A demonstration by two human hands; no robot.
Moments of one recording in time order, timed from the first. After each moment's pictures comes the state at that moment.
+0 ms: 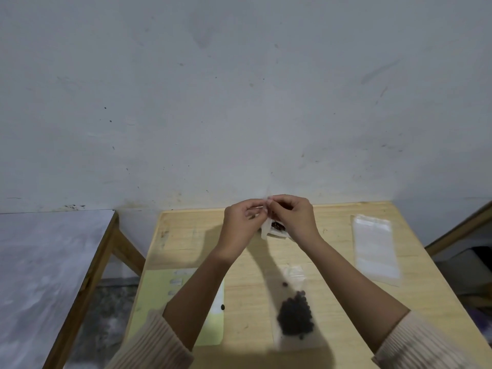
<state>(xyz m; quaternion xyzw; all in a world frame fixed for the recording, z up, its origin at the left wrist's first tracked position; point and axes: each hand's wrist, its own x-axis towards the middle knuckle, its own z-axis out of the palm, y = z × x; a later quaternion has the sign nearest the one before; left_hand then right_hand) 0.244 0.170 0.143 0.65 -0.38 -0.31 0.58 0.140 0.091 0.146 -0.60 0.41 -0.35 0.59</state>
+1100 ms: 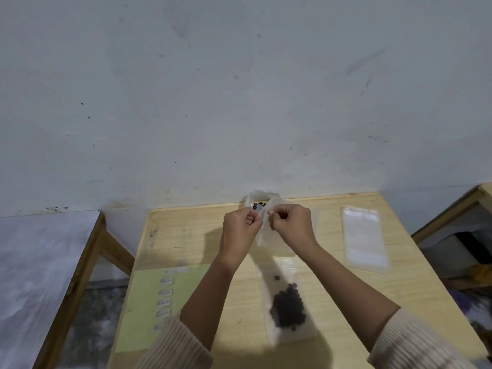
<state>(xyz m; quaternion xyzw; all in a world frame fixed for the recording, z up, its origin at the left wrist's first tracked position) 0.225 0.163 0.110 0.74 -0.42 -0.20 0.48 0.119 0.086 0.109 -0.73 0.49 -0.28 0.38</state>
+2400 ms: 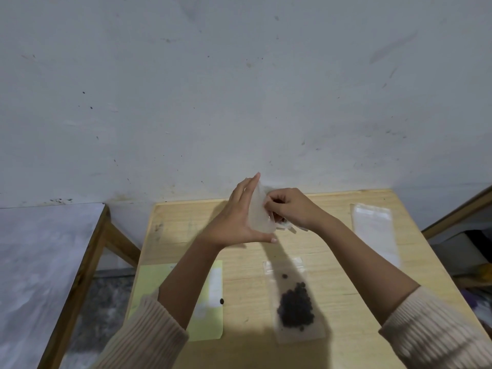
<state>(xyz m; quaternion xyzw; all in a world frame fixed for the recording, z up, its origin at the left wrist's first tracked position) 0.278 0.166 0.127 0.67 -0.61 -0.28 0.32 0.136 0.073 0.163 -0.75 0.34 -0.11 0.56</state>
